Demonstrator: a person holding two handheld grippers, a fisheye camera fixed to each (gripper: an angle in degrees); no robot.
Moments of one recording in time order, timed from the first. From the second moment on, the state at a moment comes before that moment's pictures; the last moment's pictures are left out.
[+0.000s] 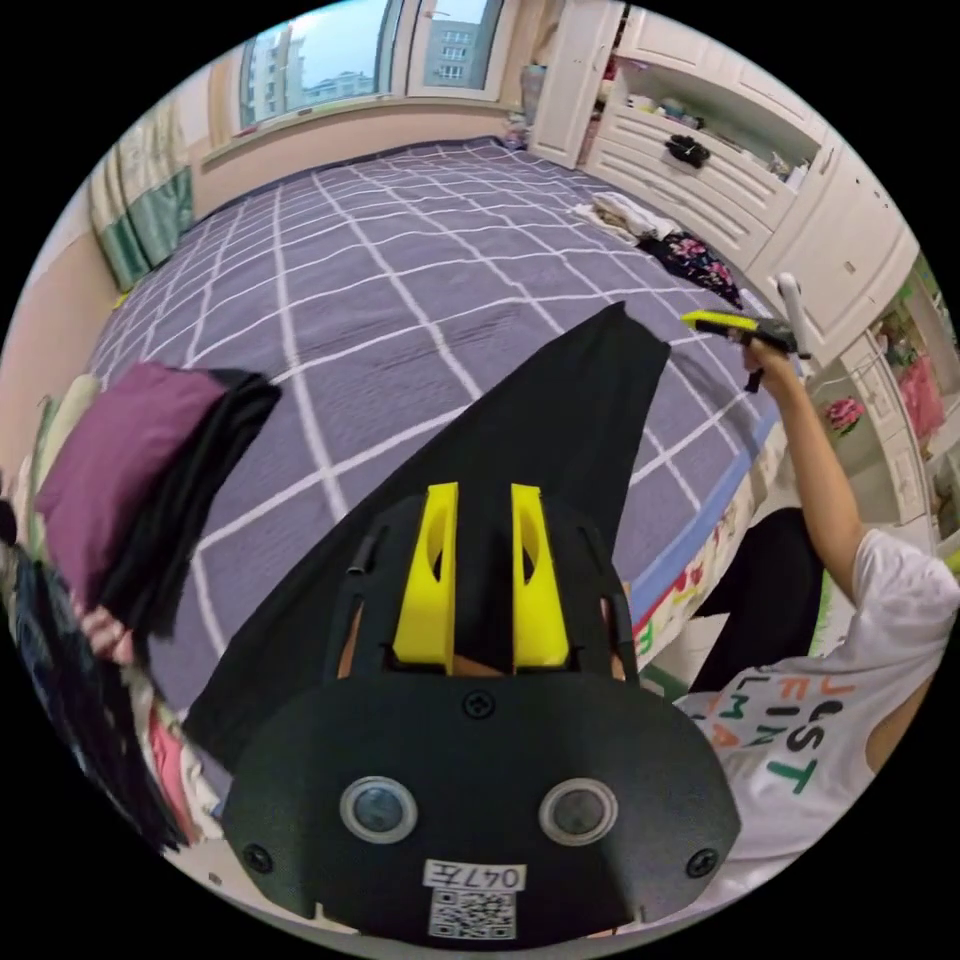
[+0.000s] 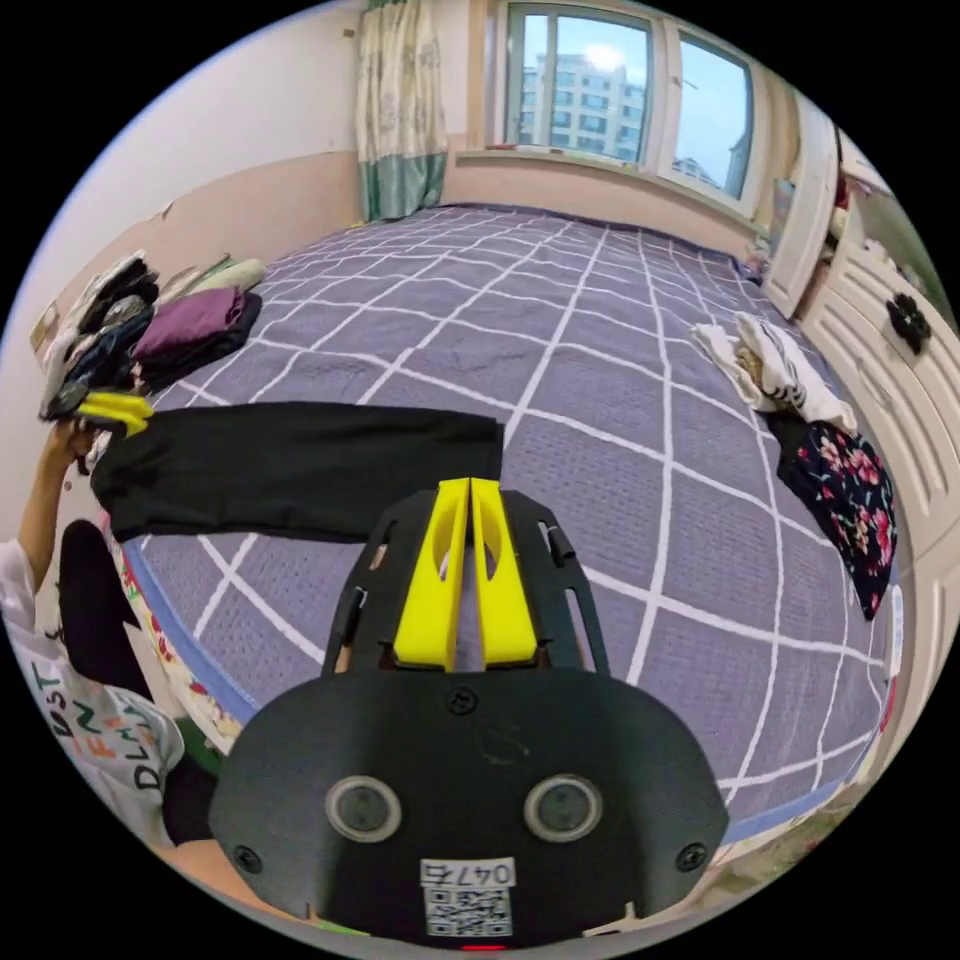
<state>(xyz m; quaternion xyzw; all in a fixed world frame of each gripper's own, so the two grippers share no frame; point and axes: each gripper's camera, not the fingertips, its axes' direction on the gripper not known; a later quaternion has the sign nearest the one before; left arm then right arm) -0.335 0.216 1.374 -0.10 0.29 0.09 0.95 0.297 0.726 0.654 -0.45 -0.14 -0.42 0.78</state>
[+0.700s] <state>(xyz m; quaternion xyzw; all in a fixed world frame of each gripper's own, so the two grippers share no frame) 0.070 0.006 1.536 -0.15 0.34 0.26 0.89 0.320 0.715 0.692 -0.49 -0.15 -0.50 0.70</state>
